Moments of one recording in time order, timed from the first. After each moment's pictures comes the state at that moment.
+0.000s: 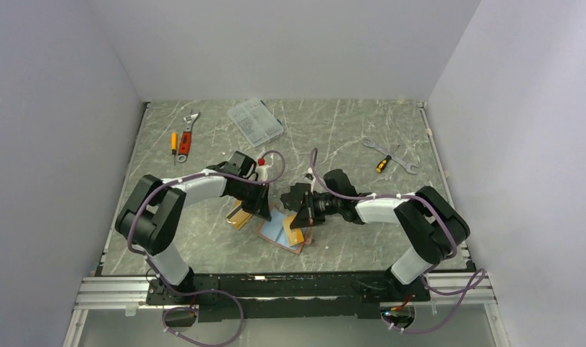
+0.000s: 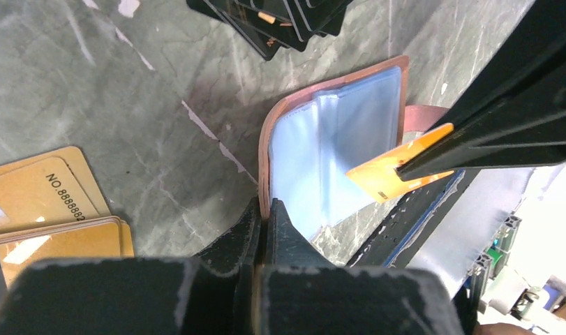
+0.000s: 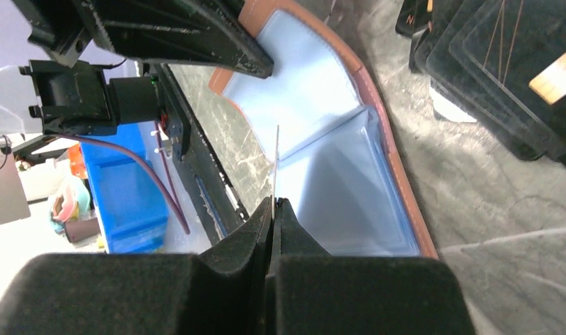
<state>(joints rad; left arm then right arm) -0.49 1.68 0.91 -0.39 0.62 -0.17 0.62 1.60 0.60 0.27 -0.74 0.67</state>
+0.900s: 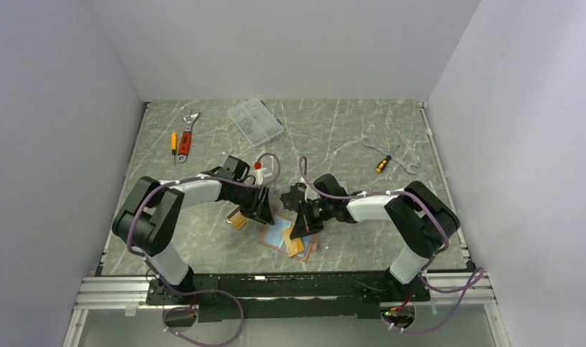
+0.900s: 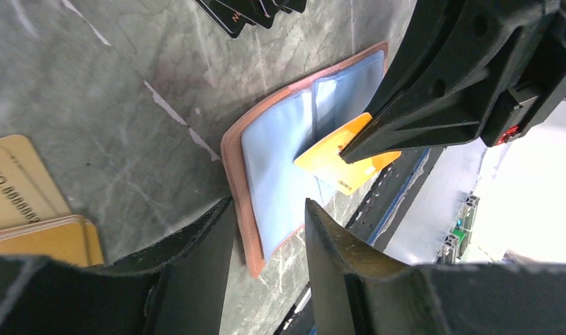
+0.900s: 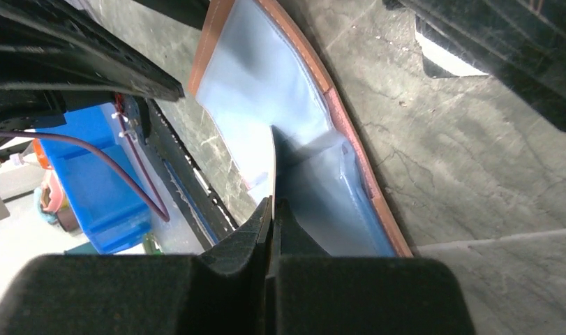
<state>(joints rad) -0.45 1.67 0.81 -0.28 0.77 -0.21 0.68 1.67 0.65 0.10 -0.69 0.63</state>
